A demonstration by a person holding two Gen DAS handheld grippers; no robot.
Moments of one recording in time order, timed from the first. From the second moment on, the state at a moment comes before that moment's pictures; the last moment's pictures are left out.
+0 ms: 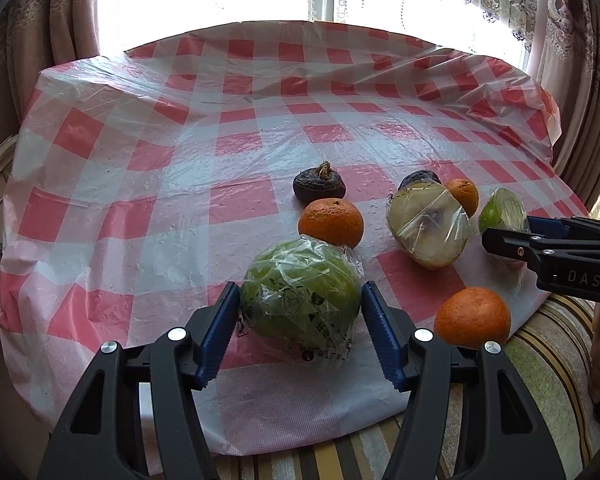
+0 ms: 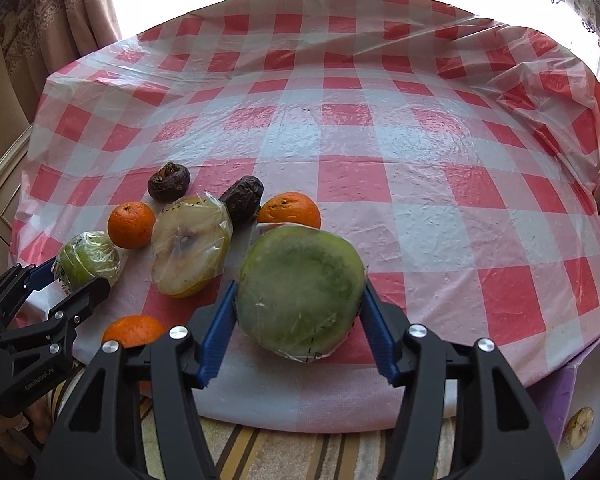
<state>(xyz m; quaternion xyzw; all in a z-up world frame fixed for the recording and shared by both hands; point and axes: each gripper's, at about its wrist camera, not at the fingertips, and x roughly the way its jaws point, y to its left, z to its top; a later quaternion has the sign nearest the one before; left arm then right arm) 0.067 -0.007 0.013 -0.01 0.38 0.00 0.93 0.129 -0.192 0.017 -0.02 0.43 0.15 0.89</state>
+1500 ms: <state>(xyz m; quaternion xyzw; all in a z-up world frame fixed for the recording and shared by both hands) 0.042 -0.128 0.069 0.09 0.33 -0.07 0.94 0.062 -0.350 0.040 0.08 0.39 0.09 0.91</state>
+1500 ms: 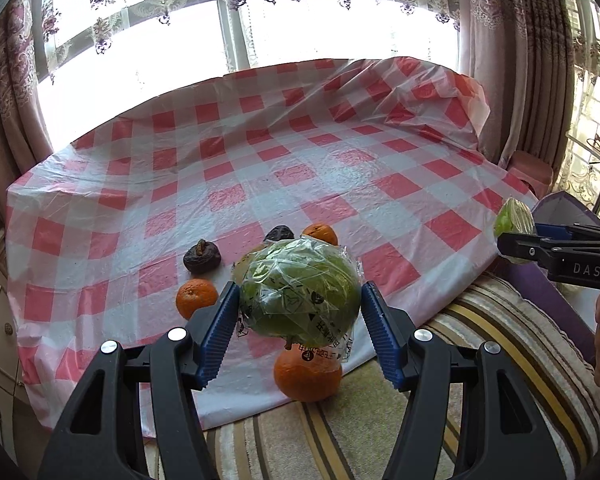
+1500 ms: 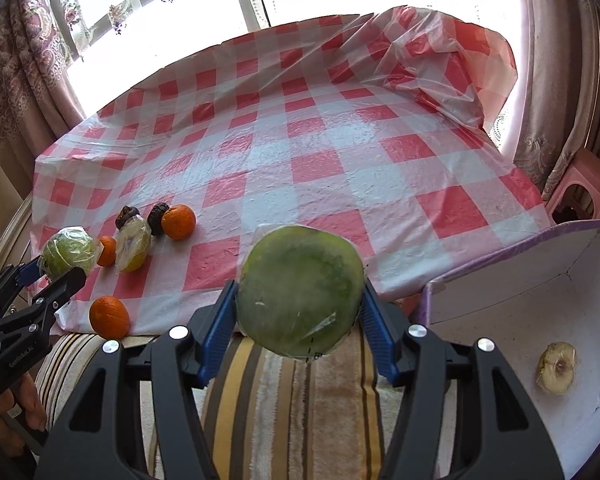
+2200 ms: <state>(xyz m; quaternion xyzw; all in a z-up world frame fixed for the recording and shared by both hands) 0.051 -0.293 0.062 0.15 0.32 -0.25 0.90 0.043 -0.493 0.040 0.09 0.39 -0.06 0.91</state>
